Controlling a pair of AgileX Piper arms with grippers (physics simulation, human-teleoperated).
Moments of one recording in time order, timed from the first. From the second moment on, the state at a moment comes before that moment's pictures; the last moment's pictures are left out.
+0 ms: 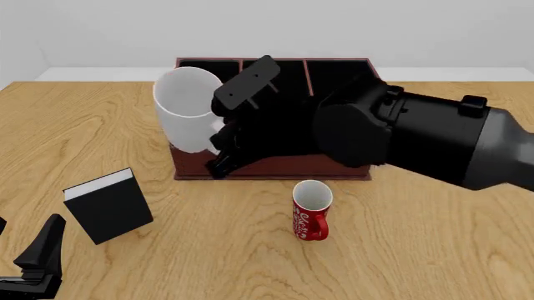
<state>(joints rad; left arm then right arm) 0.00 0.00 0.00 0.00 0.00 0.89 1.56 -1.30 0.41 -0.09</state>
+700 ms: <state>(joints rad) 0.00 0.00 0.00 0.00 0.00 0.78 1.30 -1.30 0.50 -0.18</state>
